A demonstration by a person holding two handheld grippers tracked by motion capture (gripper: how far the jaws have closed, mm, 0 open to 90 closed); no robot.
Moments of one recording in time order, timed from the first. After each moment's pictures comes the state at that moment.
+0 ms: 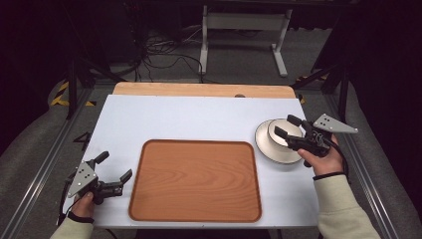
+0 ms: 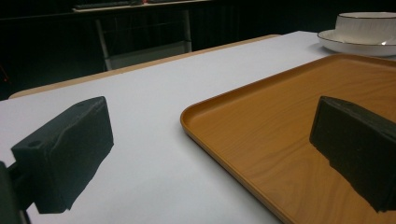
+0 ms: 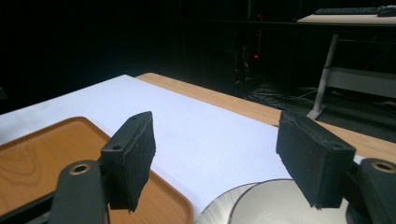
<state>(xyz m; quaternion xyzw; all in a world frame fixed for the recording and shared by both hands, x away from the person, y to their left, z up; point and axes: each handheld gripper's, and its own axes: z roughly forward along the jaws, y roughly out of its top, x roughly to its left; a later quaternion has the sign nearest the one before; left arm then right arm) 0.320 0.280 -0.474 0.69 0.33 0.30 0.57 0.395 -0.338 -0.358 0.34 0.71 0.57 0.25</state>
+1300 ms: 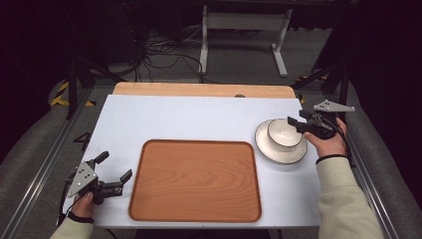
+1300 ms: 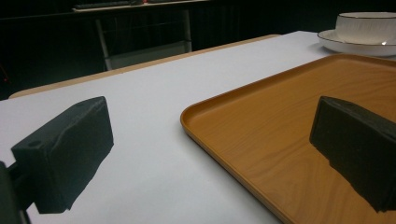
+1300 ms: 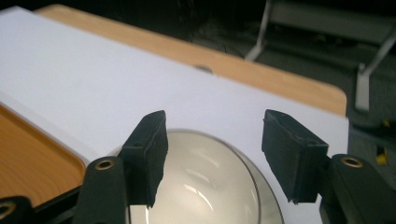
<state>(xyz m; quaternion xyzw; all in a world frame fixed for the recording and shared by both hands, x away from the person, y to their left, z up) 0.320 0.280 -0.474 0.69 0.33 0.30 0.57 0.447 -0.374 -0.359 0.44 0.75 0.42 0.27</state>
